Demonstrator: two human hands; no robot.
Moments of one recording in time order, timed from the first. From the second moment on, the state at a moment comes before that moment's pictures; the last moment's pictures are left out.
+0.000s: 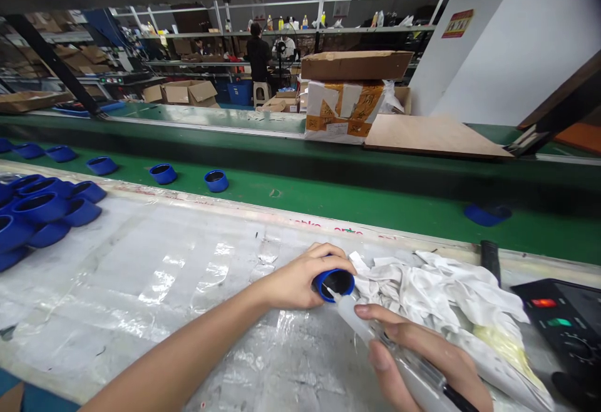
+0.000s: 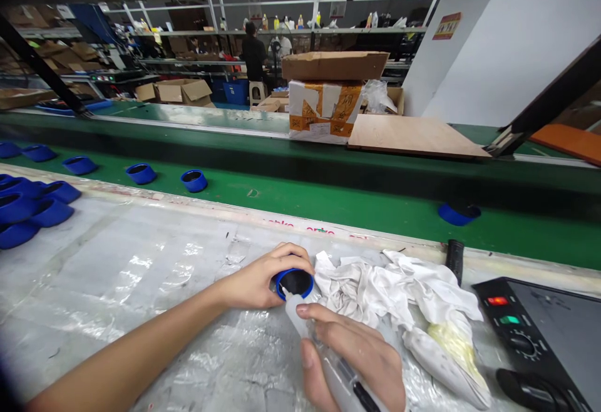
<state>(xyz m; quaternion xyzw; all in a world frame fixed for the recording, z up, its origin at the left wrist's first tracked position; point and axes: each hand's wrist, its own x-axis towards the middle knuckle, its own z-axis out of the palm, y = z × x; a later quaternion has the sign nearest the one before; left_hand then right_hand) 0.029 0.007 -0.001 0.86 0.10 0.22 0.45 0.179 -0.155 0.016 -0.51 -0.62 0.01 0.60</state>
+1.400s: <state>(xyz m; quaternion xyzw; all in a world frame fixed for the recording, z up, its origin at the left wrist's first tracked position) 0.030 0.006 0.000 0.85 0.11 0.20 0.47 0.196 -0.154 0.009 -0.58 -0.54 -0.06 0.61</state>
